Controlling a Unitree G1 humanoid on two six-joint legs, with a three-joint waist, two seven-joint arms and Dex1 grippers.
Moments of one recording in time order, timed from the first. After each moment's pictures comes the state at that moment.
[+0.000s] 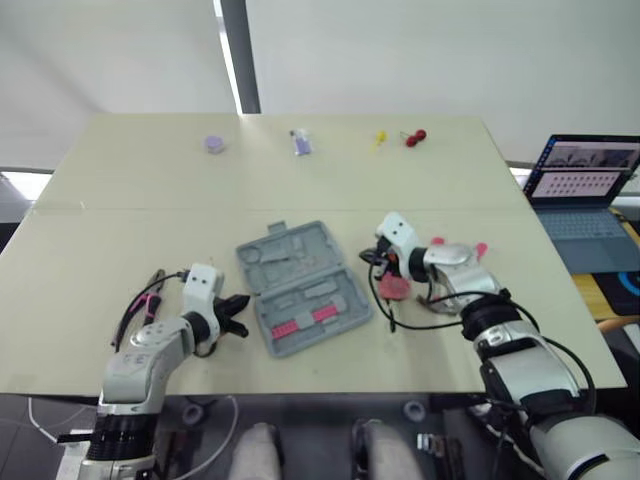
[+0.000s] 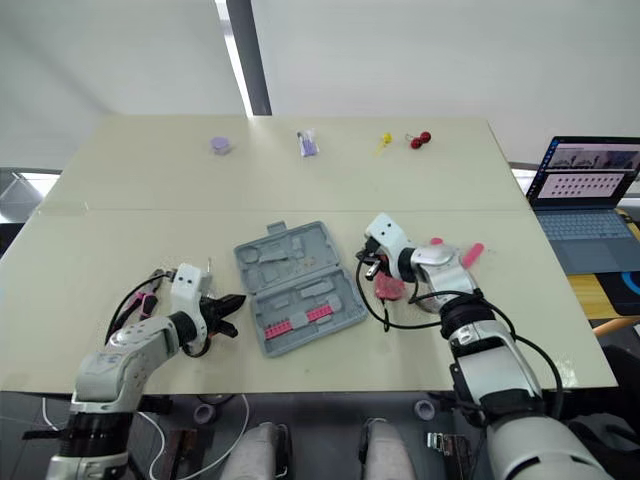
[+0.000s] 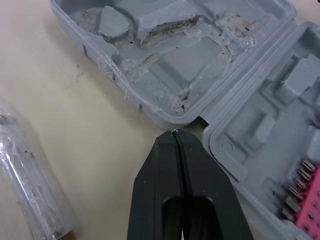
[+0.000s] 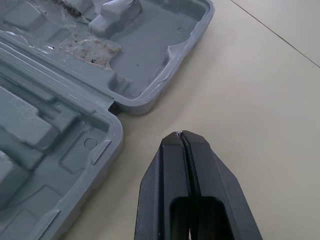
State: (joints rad) left arm -0.19 0.38 0.14 -0.13 -0.31 0.79 -0.39; right arm -0.89 -0.33 0.18 0.93 -0.02 0.06 0.84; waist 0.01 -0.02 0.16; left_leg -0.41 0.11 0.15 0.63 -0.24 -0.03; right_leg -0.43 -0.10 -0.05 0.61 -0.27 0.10
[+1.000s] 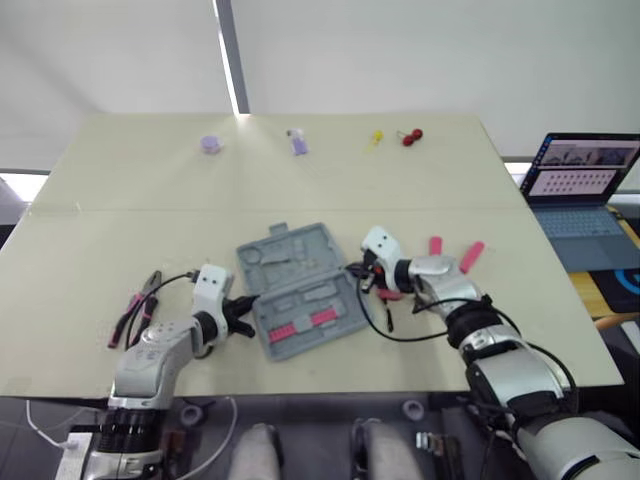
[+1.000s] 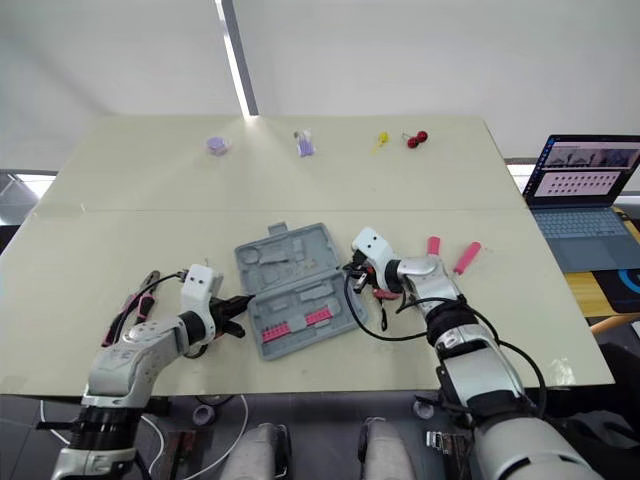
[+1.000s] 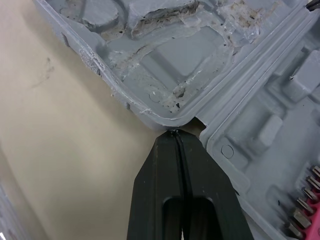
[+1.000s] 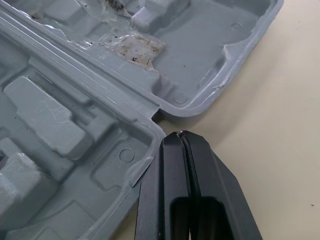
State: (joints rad) left arm -0.21 0.42 0.07 -0.09 -0.29 0.78 -0.42; right arm -0.84 -0.28 0.18 0.91 -0.04 0.04 0.91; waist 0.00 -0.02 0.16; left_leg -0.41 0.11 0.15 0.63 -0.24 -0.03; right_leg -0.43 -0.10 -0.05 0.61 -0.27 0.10
